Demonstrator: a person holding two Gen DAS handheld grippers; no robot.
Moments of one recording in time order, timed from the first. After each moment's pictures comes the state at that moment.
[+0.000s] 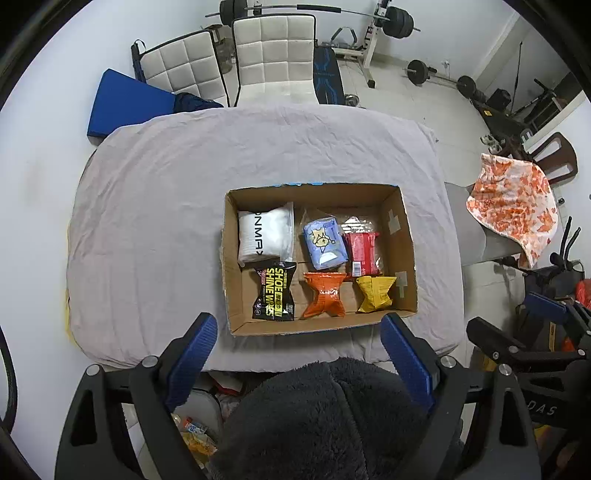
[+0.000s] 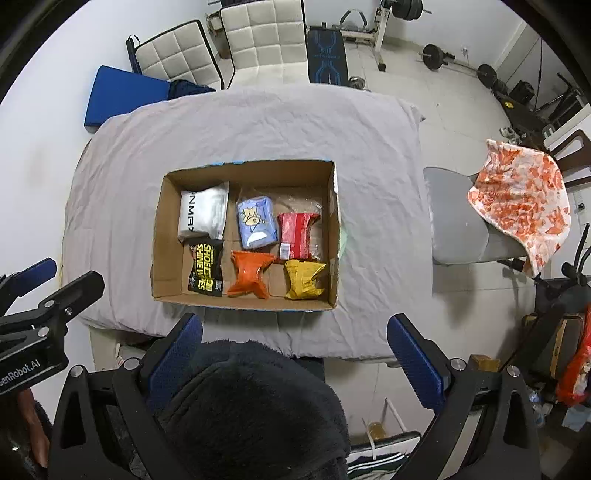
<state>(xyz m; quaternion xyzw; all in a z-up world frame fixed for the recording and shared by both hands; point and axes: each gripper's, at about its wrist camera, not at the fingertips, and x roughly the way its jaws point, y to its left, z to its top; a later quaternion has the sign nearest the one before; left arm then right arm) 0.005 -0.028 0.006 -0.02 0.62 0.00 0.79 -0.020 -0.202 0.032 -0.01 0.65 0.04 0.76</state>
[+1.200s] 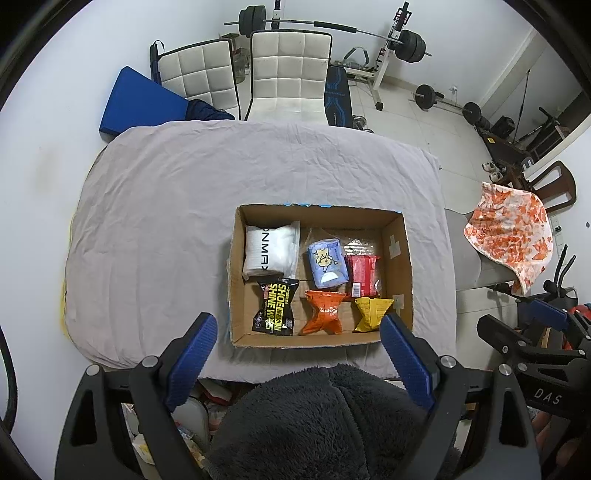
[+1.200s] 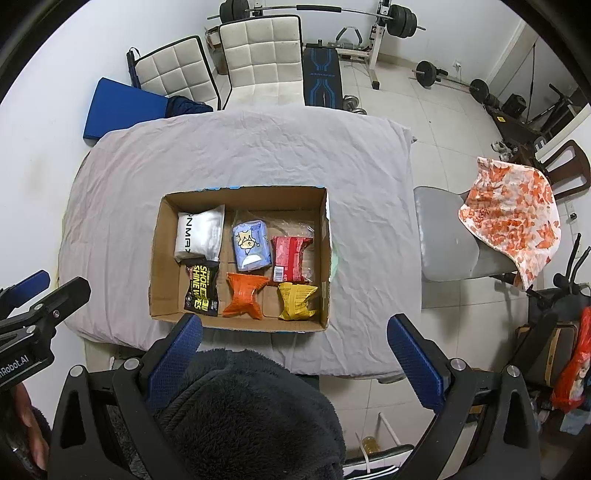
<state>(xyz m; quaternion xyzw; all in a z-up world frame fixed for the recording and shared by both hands) 0.005 -0.009 0.019 -0.06 0.59 0.01 0.80 -0.008 -0.201 0.051 -0.02 0.62 0.03 0.78</state>
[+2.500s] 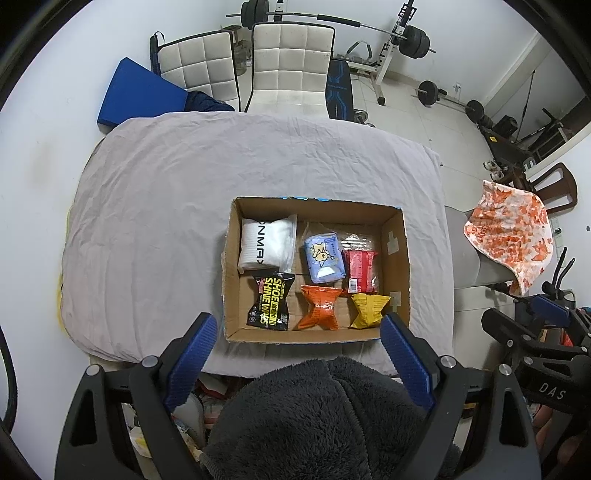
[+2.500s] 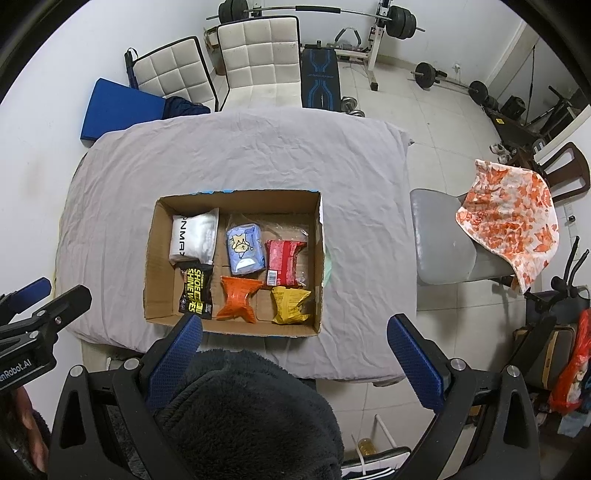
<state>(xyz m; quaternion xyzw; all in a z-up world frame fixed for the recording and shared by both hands) 0.009 -0.013 0.014 -0.07 0.61 0.01 0.79 0.000 -0.210 0.051 -0.02 0.62 0.03 0.78</state>
